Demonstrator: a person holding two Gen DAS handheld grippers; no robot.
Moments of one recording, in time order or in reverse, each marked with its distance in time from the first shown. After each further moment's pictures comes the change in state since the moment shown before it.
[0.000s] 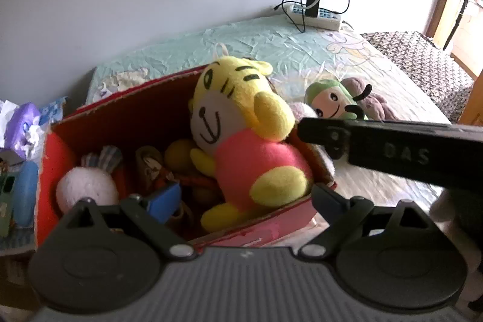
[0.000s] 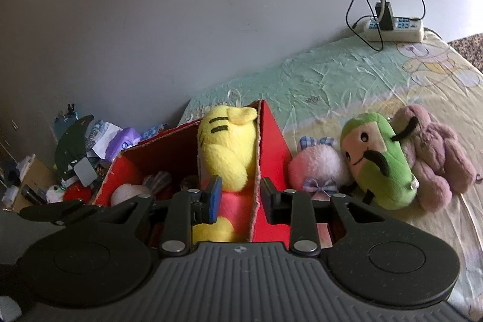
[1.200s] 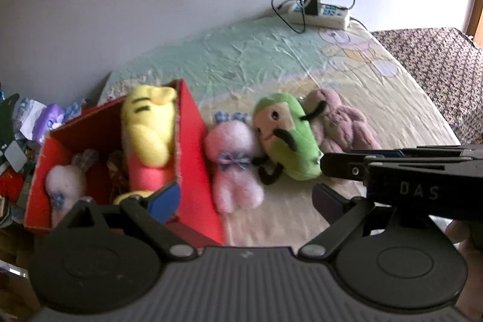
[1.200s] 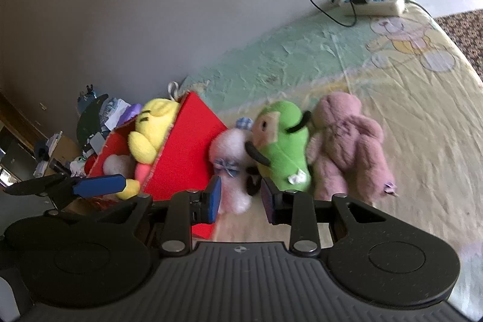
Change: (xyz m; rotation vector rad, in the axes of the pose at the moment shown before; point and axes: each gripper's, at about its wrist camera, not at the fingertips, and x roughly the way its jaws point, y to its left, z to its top) left arm 0.018 -0.164 0.040 -0.056 0.049 0.241; right arm -0.046 -0.154 0.035 -0.009 0.178 0.169
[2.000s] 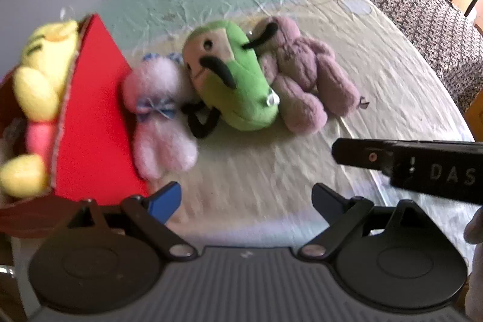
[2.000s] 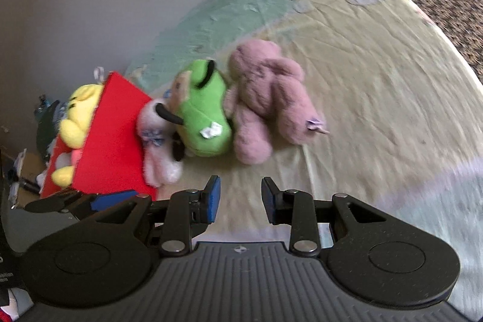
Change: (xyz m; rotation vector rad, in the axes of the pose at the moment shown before) left arm 0.075 -0.038 -0.028 0.029 0.172 -0.154; right arm 0.001 -0.053 -0.031 0.172 0.081 -0.159
